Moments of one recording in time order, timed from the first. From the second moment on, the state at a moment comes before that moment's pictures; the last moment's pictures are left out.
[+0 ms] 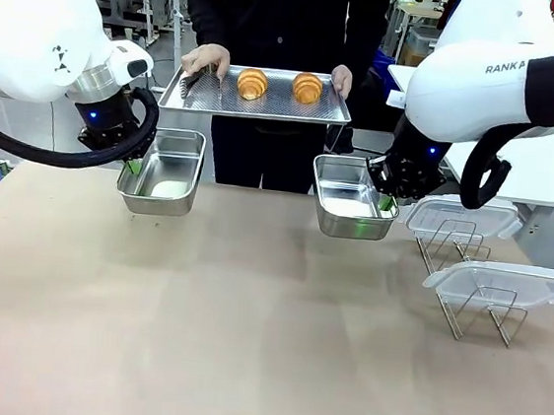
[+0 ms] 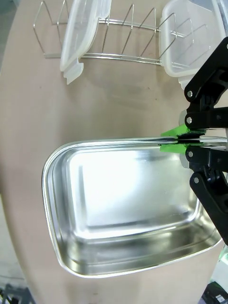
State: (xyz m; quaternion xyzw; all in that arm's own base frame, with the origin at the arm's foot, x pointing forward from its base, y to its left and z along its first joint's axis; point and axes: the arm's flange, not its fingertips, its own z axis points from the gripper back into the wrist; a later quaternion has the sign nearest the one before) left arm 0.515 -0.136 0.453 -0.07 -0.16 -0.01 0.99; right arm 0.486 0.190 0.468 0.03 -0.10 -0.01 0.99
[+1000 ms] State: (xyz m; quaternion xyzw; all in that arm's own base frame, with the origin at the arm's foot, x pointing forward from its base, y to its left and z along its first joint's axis) left arm 0.515 -0.136 0.453 -0.07 -0.16 -0.01 0.99; right arm 0.486 0.190 0.468 0.03 -0.10 -0.01 0.99
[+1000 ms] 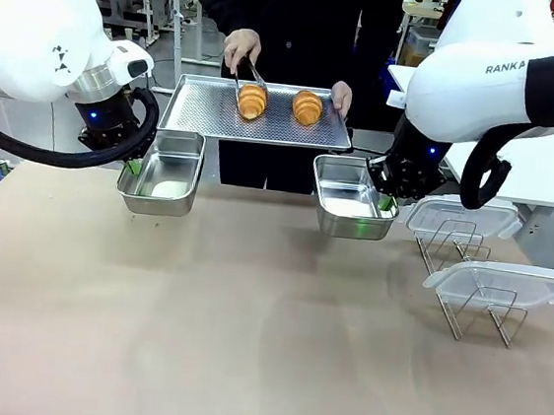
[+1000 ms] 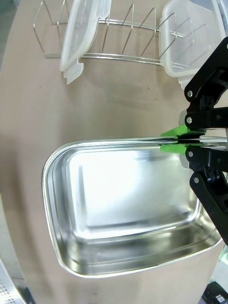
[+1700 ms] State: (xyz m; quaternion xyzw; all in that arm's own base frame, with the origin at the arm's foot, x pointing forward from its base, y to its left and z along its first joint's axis) left arm 0.515 -0.136 0.453 -0.07 -0.16 -0.01 0.99; right arm 0.486 0.190 0.468 0.03 -0.10 -0.01 0.99
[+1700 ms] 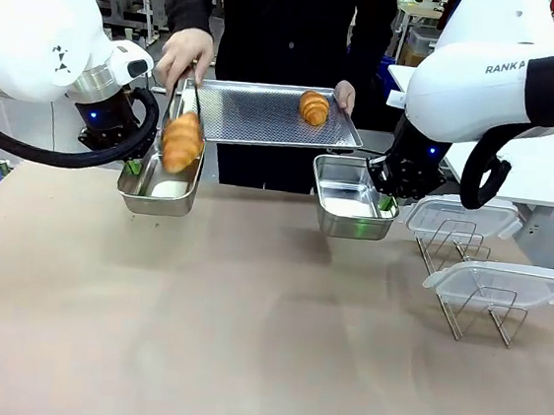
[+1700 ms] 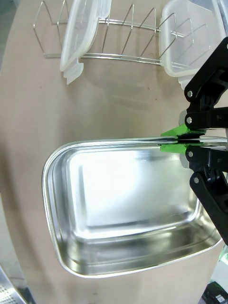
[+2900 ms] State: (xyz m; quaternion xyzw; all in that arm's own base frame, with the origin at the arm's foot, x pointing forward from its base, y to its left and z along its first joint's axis) left arm 0.515 -0.136 0.453 -0.07 -0.16 -0.01 0.99; right arm 0.486 0.190 0.468 0.03 -0.10 -0.01 0.99
